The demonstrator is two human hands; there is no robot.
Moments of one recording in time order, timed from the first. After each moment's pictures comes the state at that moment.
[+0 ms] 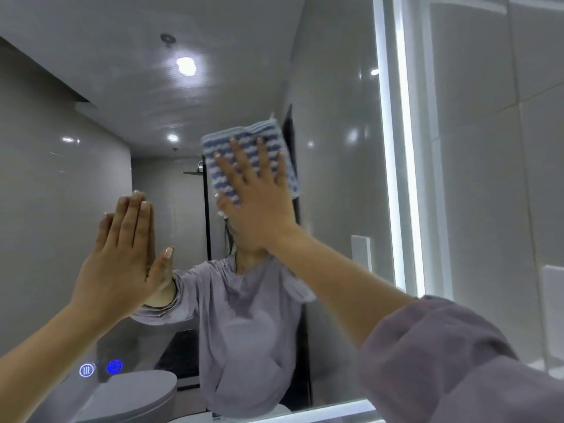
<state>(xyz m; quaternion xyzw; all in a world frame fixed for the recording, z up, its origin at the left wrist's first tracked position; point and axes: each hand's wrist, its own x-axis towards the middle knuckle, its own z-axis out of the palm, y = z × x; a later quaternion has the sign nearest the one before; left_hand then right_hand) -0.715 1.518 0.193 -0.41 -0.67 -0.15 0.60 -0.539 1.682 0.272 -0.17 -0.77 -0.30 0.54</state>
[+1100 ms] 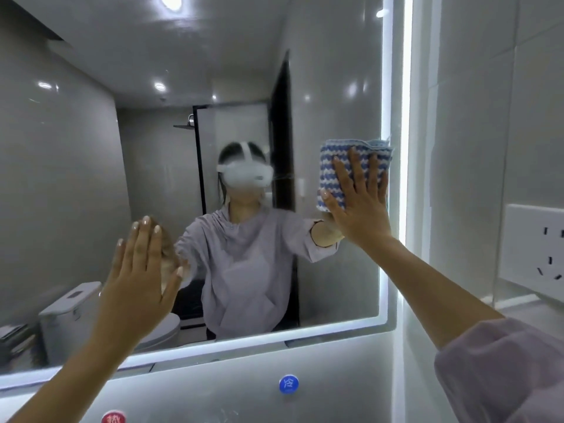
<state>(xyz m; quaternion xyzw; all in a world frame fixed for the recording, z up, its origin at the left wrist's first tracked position) -0.656 1.490 0.083 -0.44 -0.74 -0.19 0.47 -0.418 1.788 0.162 -0.28 -0.77 -0.20 0.53</state>
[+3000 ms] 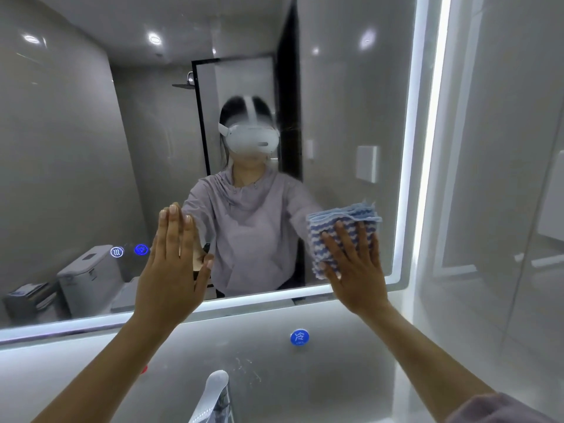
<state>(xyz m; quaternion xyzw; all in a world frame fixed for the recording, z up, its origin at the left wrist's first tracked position) -0.648 1.506 0.031 -0.48 -0.73 -0.22 0.43 -0.432 1.761 -0.028 -0.22 -0.82 -0.23 0.48</state>
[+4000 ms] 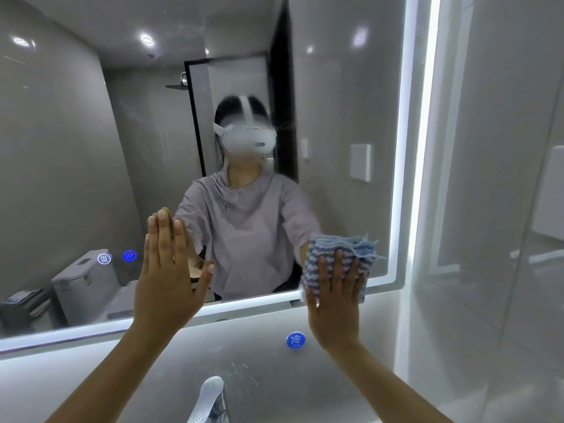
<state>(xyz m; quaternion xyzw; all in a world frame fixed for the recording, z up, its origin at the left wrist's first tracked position) -0.648 1.519 0.025 -0.45 -0.74 -0.22 0.45 -0.459 1.716 -0.082 -0.31 -0.80 -0.04 0.51</state>
